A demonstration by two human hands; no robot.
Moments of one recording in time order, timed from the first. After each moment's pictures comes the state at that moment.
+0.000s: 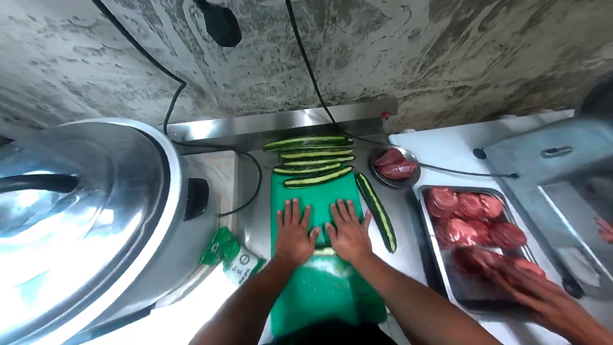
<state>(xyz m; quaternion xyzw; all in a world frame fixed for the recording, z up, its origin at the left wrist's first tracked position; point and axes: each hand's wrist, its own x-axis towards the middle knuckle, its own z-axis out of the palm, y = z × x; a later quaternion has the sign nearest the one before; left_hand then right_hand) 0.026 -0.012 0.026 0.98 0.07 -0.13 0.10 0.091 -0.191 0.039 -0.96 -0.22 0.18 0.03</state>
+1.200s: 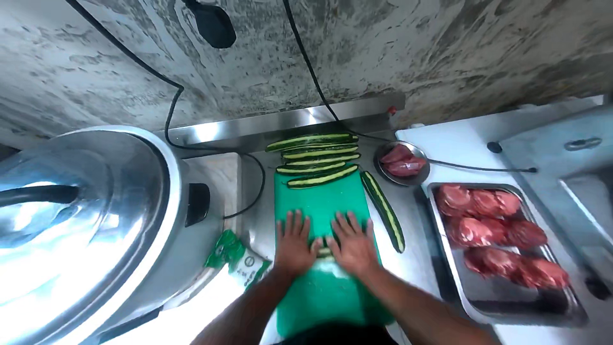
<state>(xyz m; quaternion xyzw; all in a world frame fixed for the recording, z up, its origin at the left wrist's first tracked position) 0.001 -0.007 0.022 0.99 0.06 -0.09 0.10 0.066 -0.195 0.034 -0.96 -0.26 0.13 0.07</state>
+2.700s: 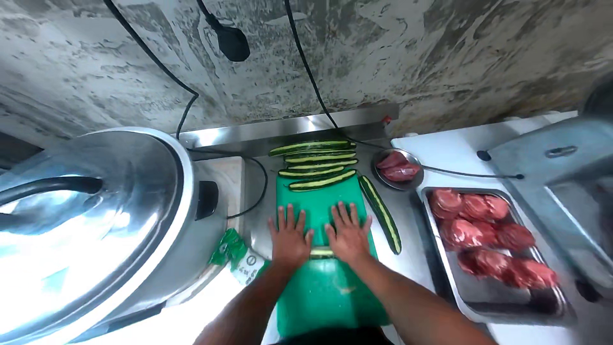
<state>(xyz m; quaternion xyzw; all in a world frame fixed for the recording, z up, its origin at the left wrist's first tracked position) 0.011 0.000 0.029 0.99 0.11 -0.08 0.06 0.083 -0.171 0.046 -0.97 -0.19 0.17 0.06</state>
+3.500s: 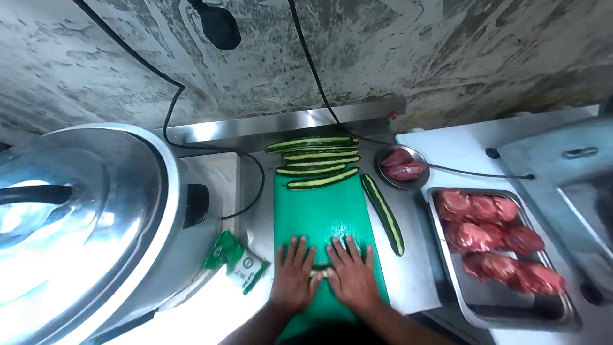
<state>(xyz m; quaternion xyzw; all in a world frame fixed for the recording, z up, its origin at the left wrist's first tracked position) -0.061 -0.020 0.006 1.00 -0.02 0.03 0.09 0.007 -0.215 0.015 -0.94 -0.32 0.02 0.08</state>
